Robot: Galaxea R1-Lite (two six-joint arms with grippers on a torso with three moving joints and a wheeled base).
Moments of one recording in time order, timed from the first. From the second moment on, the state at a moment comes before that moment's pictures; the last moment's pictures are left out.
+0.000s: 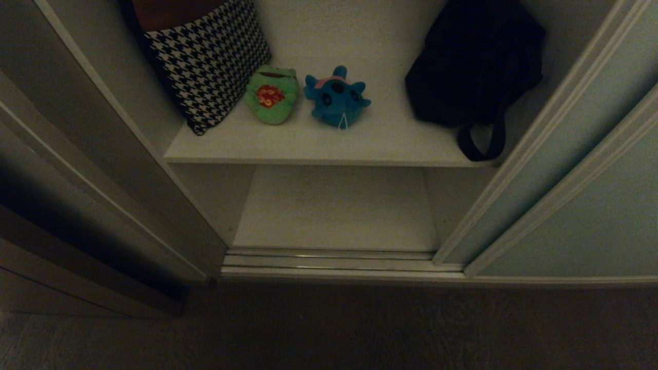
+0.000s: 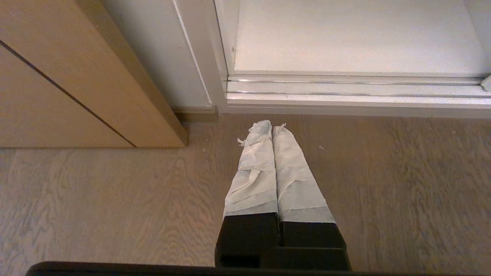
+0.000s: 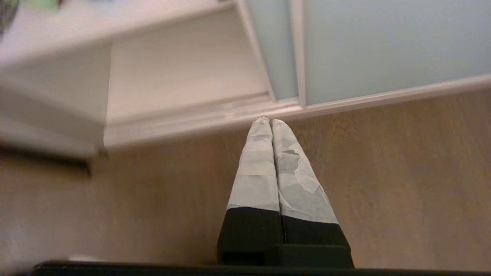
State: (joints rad) left arm 0.00 0.00 -0.04 0.10 -0.01 0.04; right arm 0.03 0.54 -1.34 0.93 -0.04 0.33
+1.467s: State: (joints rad) left arm 0.00 0.00 -0.04 0.10 -0.01 0.04; right arm -0.51 1.00 -1.63 0.74 0.44 0.42
